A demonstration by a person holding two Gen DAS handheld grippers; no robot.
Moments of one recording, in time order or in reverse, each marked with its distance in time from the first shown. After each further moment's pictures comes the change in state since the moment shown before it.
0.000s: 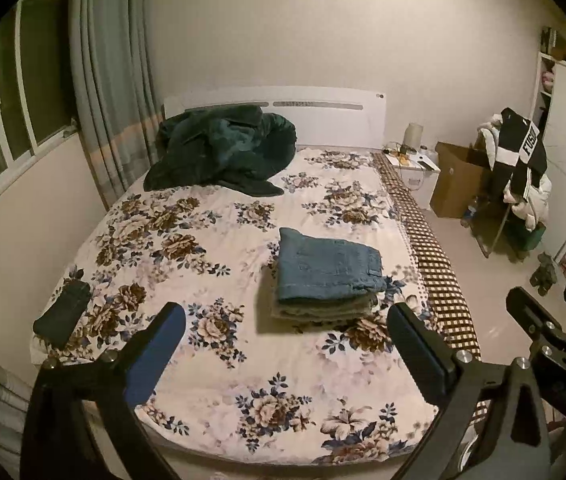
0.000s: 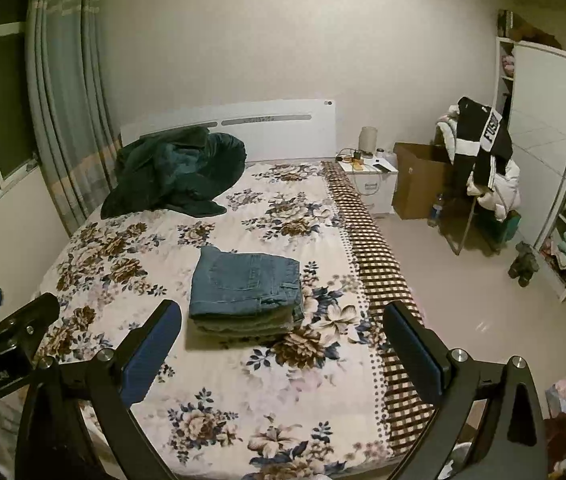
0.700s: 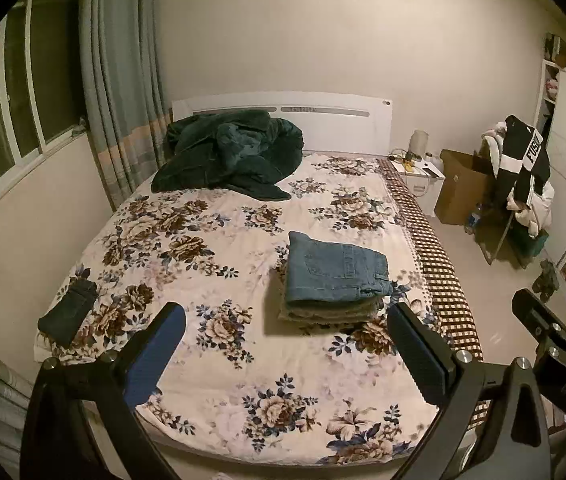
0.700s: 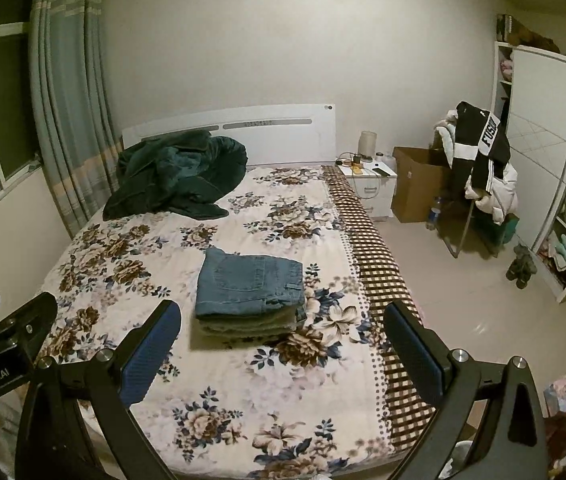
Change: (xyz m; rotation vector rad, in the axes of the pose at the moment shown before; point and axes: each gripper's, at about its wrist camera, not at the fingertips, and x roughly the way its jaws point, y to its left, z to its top) left arm -0.021 0.012 -0.008 -0.017 -0.016 0.022; right arm -0.019 0.009 0.009 -0.009 -0.006 0.009
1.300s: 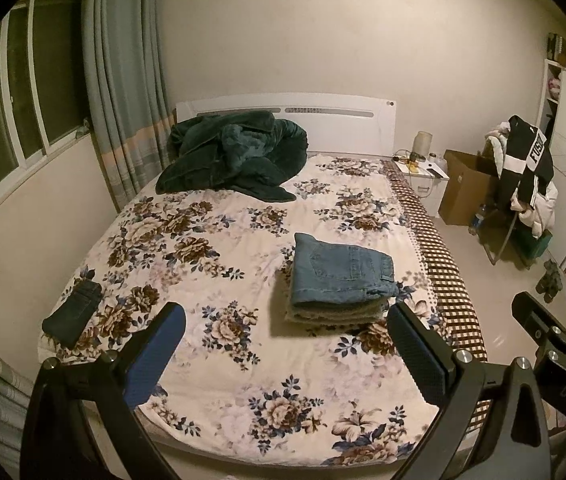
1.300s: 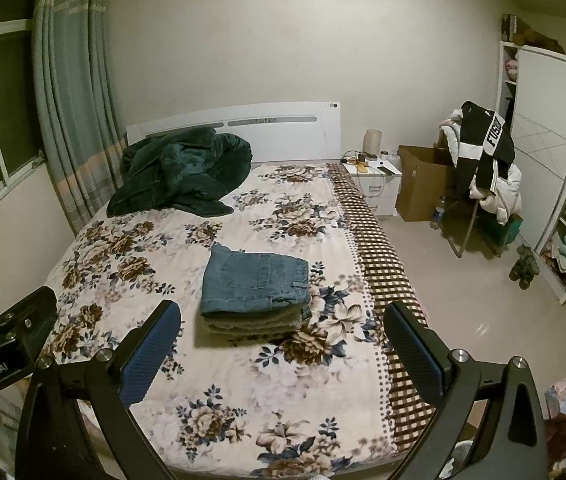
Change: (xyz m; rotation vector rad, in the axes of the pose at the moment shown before) left arm -0.001 0.005 0.005 -0.003 0.000 0.015; right arm 0.007 0.004 0.010 -0.012 0.010 0.017
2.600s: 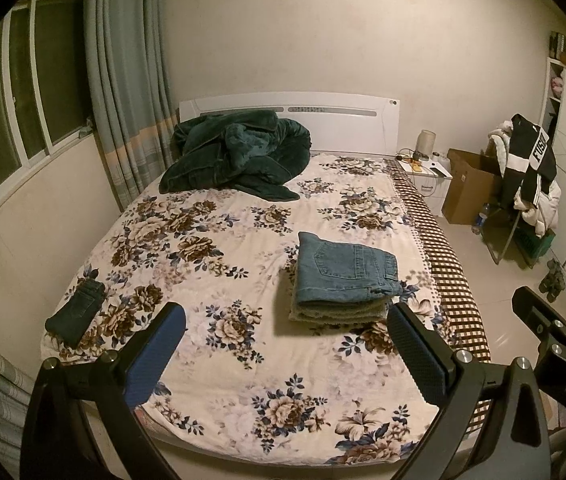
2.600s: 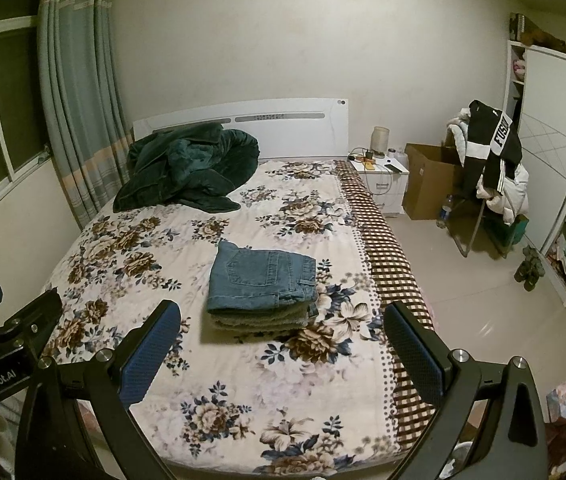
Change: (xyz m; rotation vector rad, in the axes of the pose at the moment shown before) left arm 0.000 0.004 -0.005 -0.004 0.001 0.013; right arm 0.011 0.010 -0.001 -0.009 0.017 0.024
